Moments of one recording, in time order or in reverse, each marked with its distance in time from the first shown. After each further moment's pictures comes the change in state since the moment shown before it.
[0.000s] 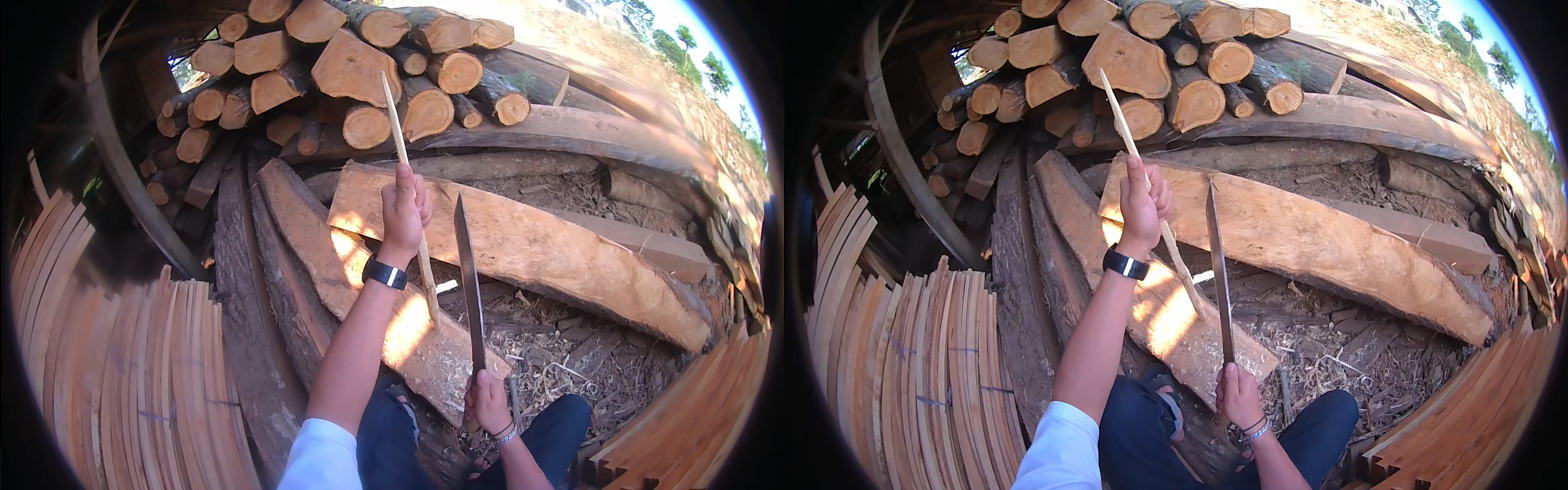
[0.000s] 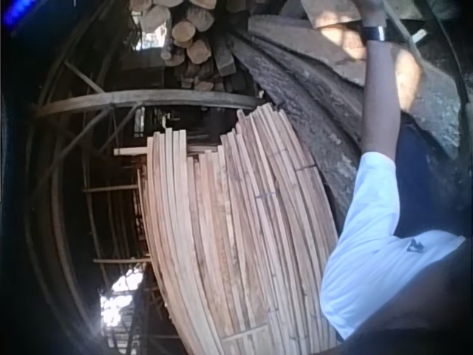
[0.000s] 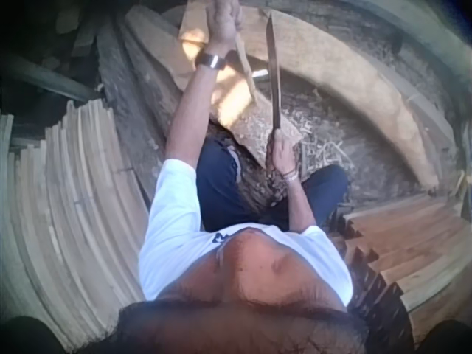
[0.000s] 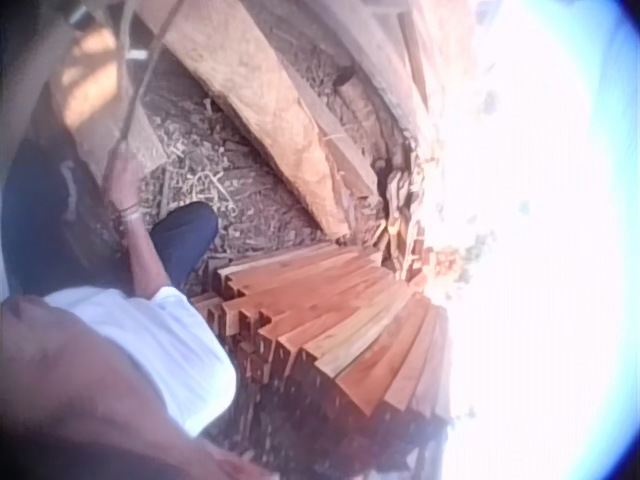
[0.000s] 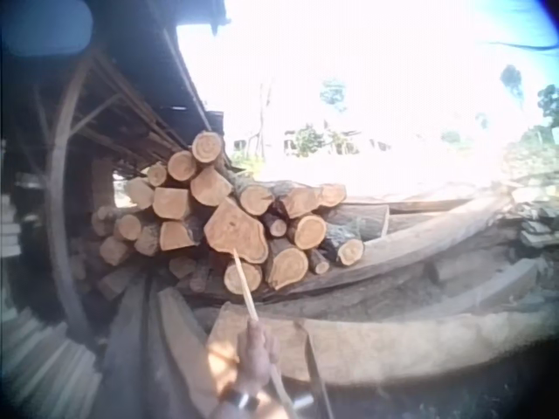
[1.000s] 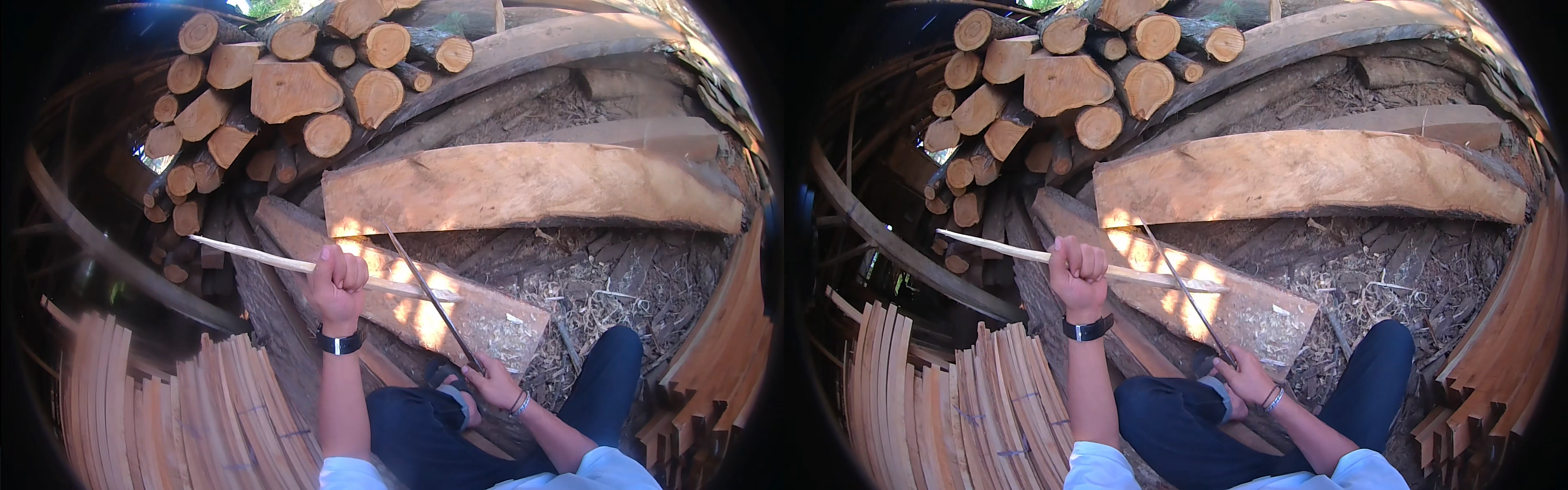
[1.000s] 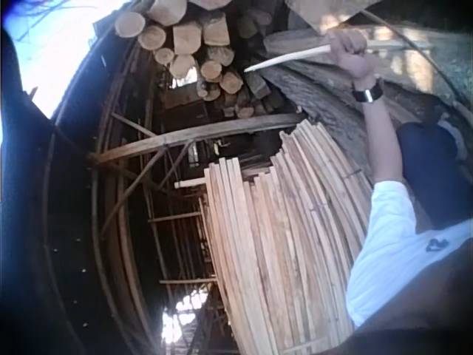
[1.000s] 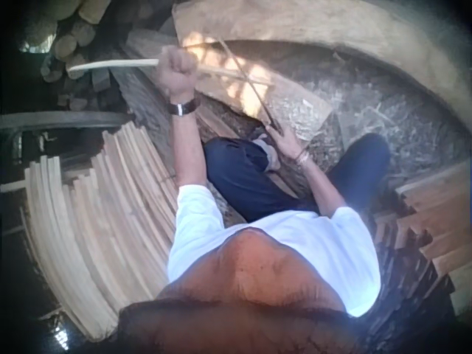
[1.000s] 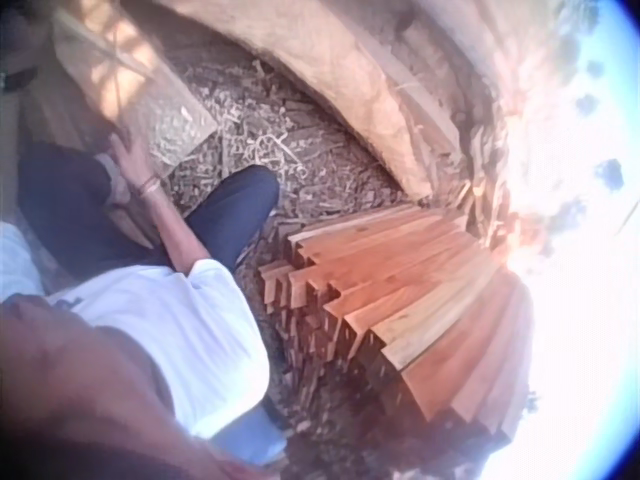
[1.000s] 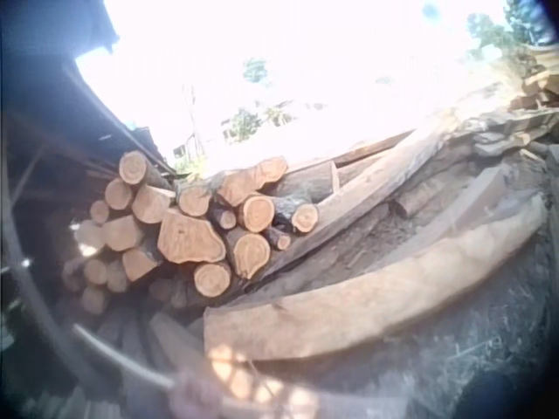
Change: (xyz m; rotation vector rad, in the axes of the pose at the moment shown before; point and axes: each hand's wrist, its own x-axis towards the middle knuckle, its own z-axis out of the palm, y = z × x) left_hand -0.070 0.035 -0.030 -0.093 -0.221 -0.087; right_hand 0.004 0.035 0.022 -0.077 -0.102 -0.032
